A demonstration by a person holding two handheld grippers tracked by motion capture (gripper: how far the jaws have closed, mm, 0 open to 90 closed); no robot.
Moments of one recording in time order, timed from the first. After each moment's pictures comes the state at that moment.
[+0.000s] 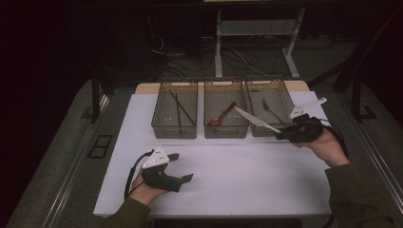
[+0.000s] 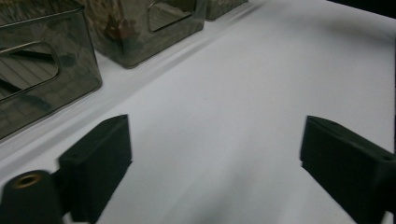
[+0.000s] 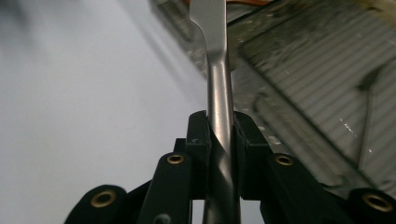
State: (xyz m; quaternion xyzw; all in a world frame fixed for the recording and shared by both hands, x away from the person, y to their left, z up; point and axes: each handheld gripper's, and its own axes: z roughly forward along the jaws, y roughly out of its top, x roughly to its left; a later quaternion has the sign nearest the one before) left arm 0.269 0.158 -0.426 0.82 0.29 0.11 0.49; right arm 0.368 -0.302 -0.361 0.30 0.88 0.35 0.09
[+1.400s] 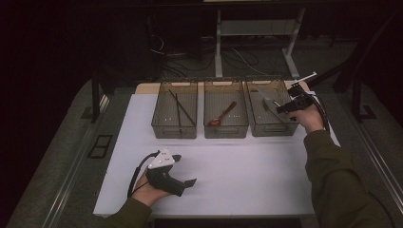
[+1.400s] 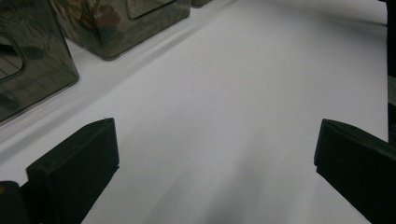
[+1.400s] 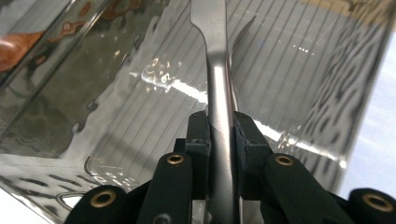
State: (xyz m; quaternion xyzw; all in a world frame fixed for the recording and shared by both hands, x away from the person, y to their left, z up) left arm 0.270 0.148 -0.431 0.83 0.27 0.09 0.47; right arm 0.481 -0.314 -0.385 0.52 0.80 0.27 0.09
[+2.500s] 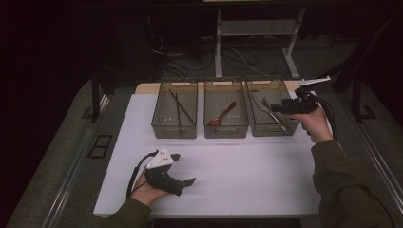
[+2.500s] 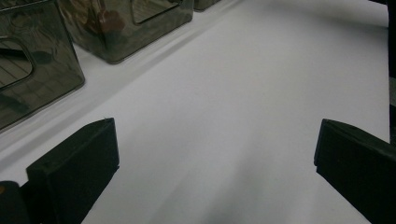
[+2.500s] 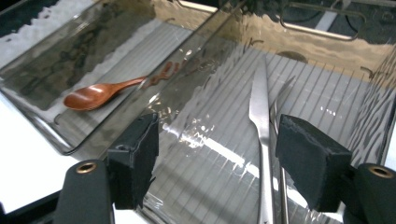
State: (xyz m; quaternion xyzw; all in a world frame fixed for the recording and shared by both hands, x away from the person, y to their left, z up) left arm 0.270 0.151 -0.430 0.83 0.26 0.10 0.48; right arm 0.447 -0.319 -0.367 0.46 0.77 0.42 0.11
